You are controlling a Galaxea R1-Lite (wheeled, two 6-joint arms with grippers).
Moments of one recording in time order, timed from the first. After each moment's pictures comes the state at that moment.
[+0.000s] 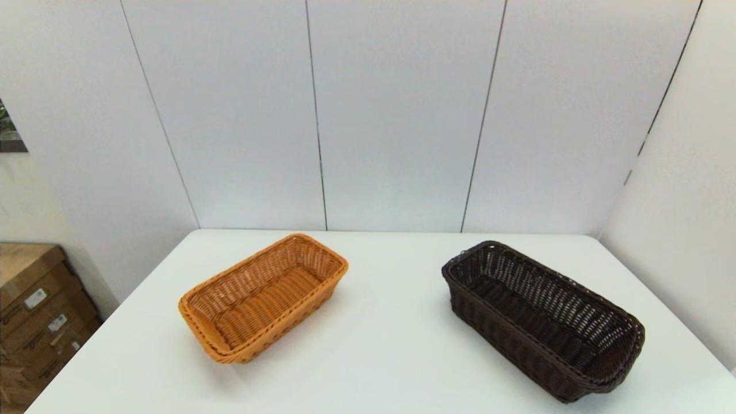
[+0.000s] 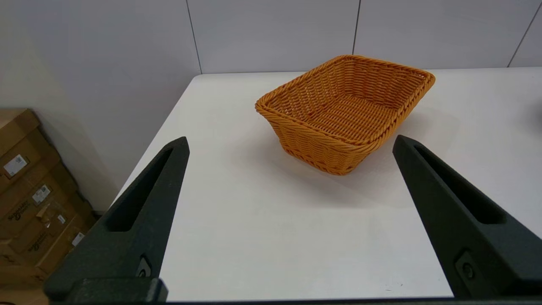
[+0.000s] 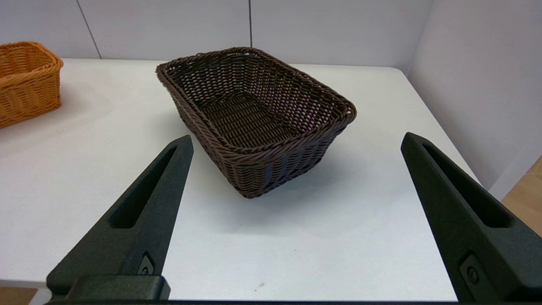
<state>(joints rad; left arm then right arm) 0.01 0.00 0.00 0.00 0.00 0.01 0.00 0.00 -0.02 0.06 0.01 -0.01</state>
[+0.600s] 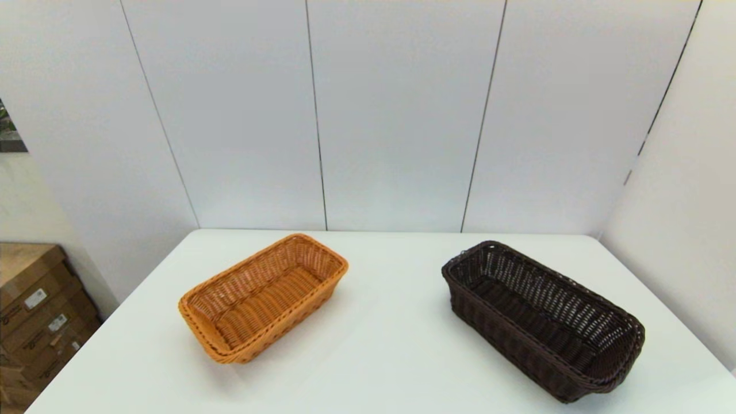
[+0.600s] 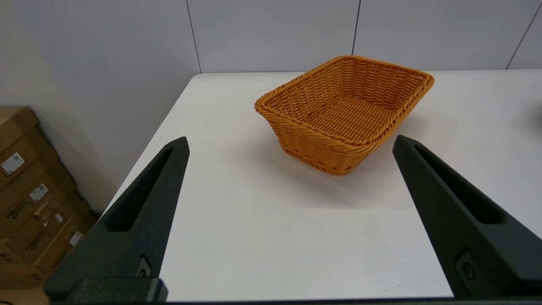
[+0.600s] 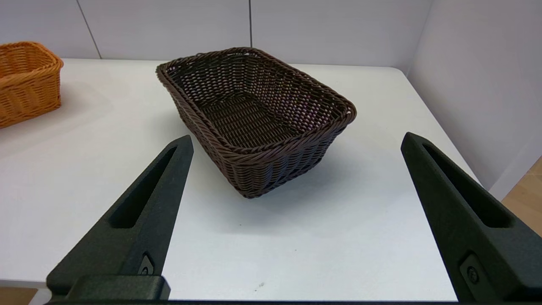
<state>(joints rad) 0.01 0.00 0.00 0.00 0.00 0.00 0.00 0.00 -0.02 0.06 0.01 -0.01</state>
